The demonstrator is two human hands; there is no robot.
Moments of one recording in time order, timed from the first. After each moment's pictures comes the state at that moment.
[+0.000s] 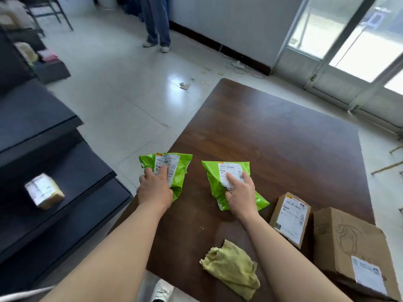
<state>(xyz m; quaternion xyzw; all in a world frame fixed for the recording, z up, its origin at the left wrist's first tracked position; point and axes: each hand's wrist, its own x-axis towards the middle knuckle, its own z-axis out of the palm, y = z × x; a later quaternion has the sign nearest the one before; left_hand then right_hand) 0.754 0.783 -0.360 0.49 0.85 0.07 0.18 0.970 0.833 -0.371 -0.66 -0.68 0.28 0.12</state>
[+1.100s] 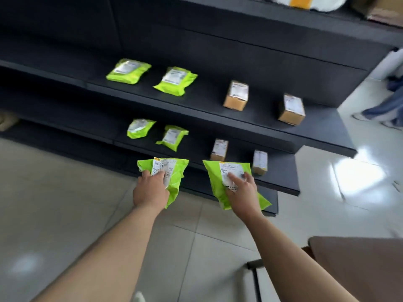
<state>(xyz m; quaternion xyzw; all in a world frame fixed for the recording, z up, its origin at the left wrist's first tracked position) 0.546 0.203 -0.345 -0.06 0.98 0.16 0.10 0.593 0.430 -0.341 -0.18 -0.92 0.34 -0.03</state>
